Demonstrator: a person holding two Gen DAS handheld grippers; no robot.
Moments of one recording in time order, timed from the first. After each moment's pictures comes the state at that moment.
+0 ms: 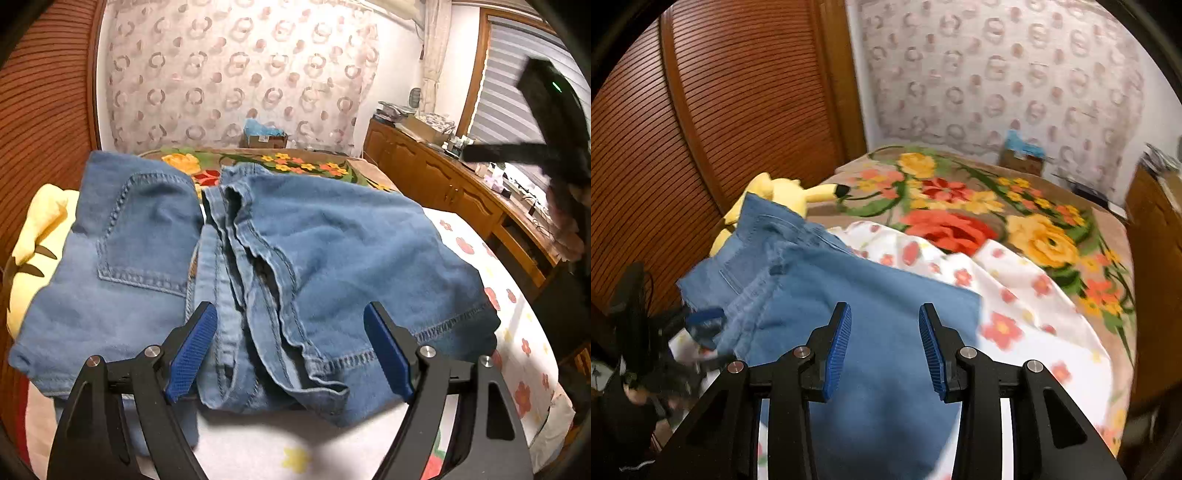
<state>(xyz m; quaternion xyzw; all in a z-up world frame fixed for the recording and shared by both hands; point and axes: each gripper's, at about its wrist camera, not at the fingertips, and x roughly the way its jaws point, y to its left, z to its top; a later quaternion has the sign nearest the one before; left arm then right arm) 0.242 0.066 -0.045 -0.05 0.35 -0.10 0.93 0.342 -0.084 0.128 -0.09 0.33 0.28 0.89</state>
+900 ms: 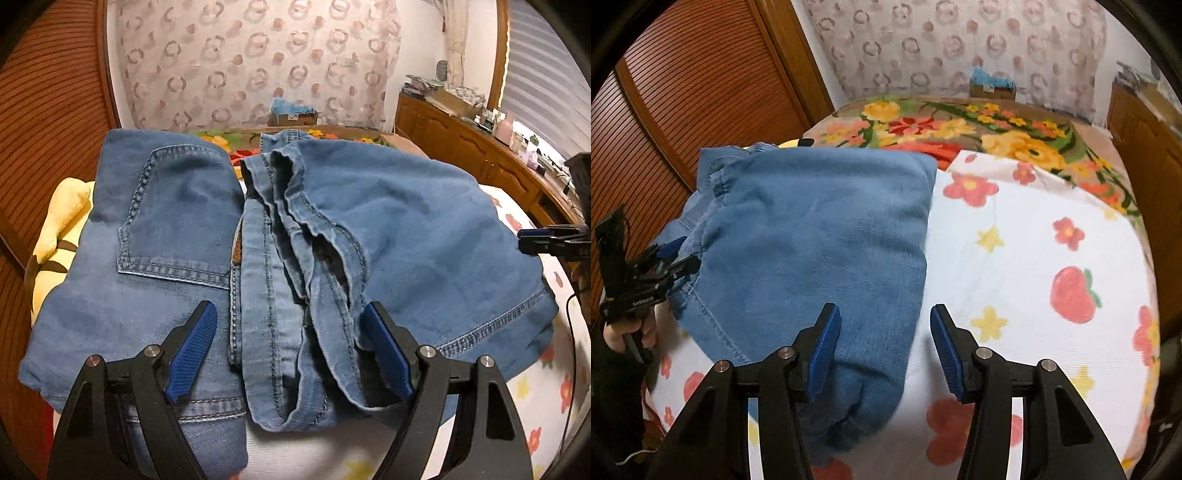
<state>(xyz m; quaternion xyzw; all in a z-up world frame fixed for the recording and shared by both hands) 0.264 0.090 -0.076 0.00 0.40 -0.04 0.92 0.326 -0.129 0.038 -0.02 0.42 0.26 0.87</state>
